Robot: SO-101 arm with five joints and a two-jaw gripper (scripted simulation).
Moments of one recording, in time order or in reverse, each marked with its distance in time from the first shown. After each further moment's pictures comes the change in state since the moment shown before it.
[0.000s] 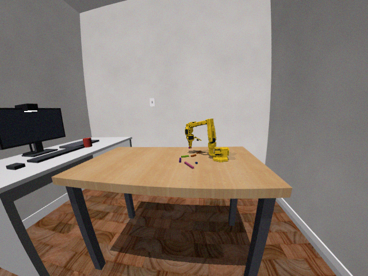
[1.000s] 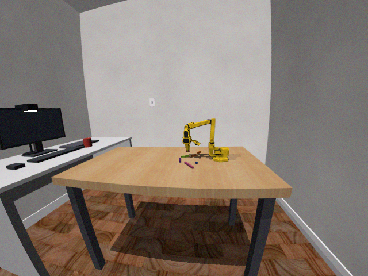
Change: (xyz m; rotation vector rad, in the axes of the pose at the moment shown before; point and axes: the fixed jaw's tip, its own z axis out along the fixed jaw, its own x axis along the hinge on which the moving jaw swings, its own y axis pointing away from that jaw) arm 0.032 -0.086 0.000 -0.005 0.006 0.526
